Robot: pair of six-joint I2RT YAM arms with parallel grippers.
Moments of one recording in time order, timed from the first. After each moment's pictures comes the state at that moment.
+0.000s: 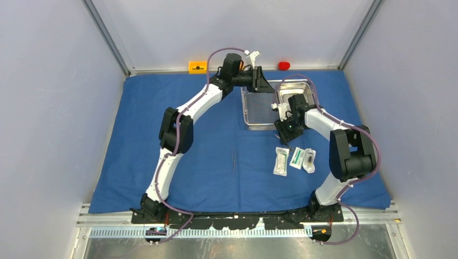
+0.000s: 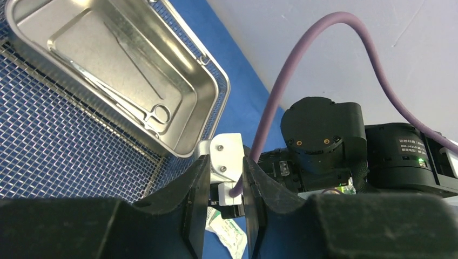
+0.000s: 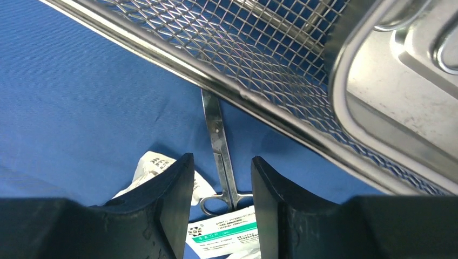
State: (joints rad) left arm -0.57 2.37 2.17 -0.08 0.83 -0.67; right arm 0.18 1.66 1.05 -0.63 -0.20 -0.31
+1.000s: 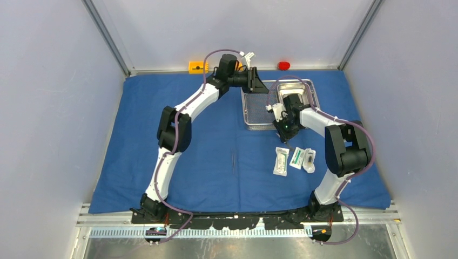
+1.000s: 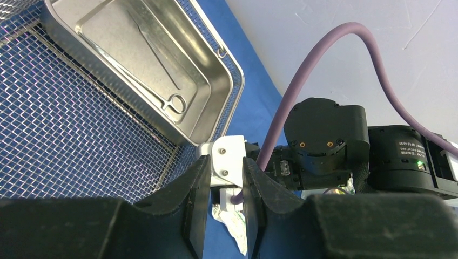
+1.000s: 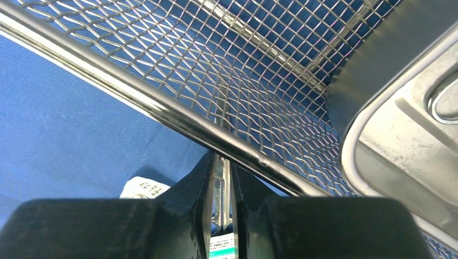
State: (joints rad) left arm -0.54 2.37 2.13 -0.10 0.84 -0.65; right arm 0.22 1.75 1.07 -0.59 -0.15 -0.38
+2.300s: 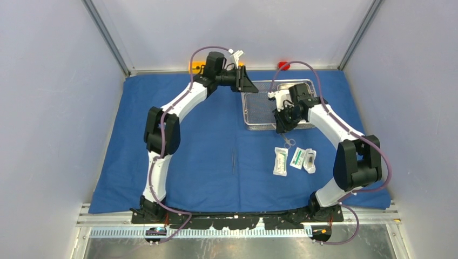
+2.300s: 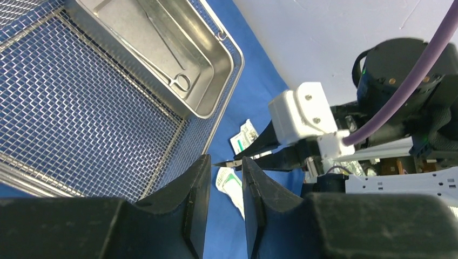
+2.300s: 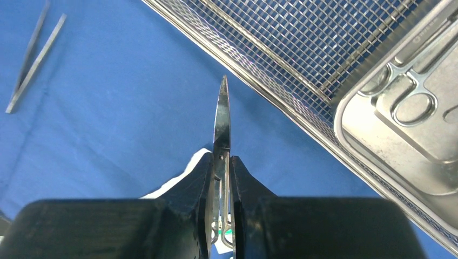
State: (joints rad) left arm -0.48 2.21 1.96 -0.13 0.89 -0.56; right arm 0.22 1.58 1.17 -0.72 -0.33 -0.36
